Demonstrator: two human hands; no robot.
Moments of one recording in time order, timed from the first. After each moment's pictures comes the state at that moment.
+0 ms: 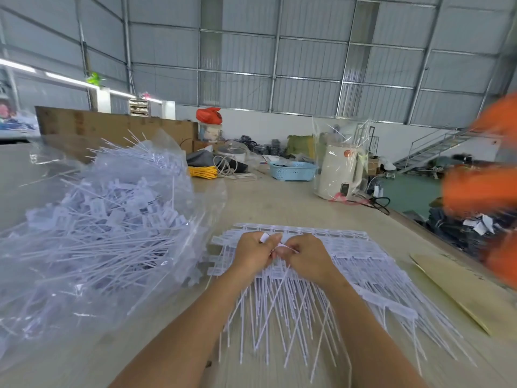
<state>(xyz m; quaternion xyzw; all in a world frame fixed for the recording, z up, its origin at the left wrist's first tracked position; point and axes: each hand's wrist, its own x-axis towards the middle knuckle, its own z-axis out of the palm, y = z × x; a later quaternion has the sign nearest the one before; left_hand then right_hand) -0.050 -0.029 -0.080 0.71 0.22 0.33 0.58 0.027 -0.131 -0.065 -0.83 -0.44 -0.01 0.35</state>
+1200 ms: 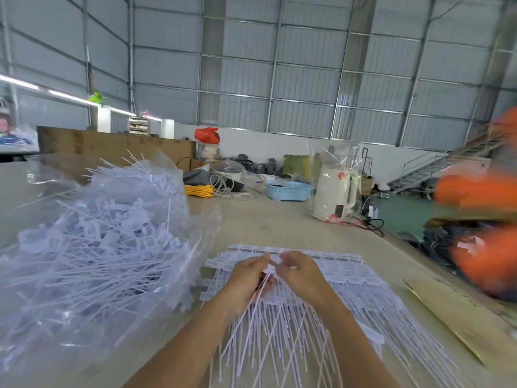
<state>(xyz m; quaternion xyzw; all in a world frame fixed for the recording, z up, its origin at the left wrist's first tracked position) -0.056 -0.029 -0.079 0.60 0.18 0.24 0.74 0.014 -0.135 -0.051 -0.79 -0.39 0.08 0.47</state>
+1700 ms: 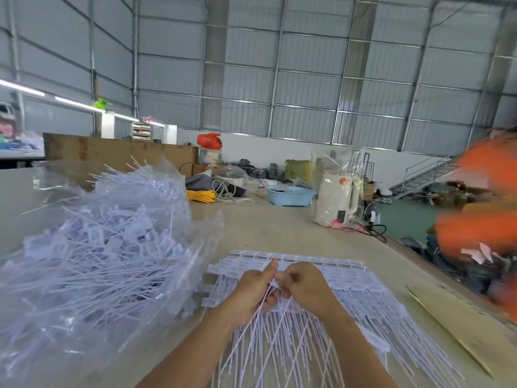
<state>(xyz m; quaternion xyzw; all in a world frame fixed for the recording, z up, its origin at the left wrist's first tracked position) -0.058 -0.037 -0.075 0.62 0.19 0.19 0.74 0.025 -0.137 -0.059 -0.79 -0.47 -0.01 0.40</state>
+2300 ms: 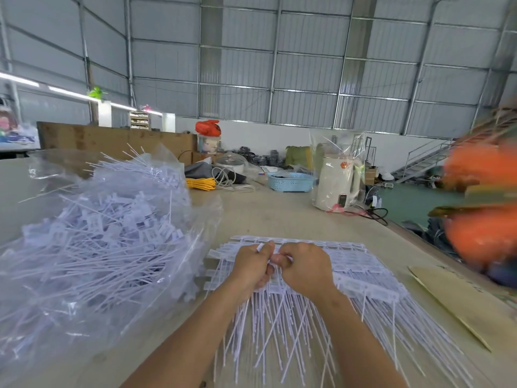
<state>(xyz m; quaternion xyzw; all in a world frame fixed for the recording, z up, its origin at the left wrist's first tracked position) -0.056 -0.041 -0.064 0.63 0.26 0.28 0.68 0.014 -0.132 -0.057 -0.83 -0.45 -0.20 0.24</state>
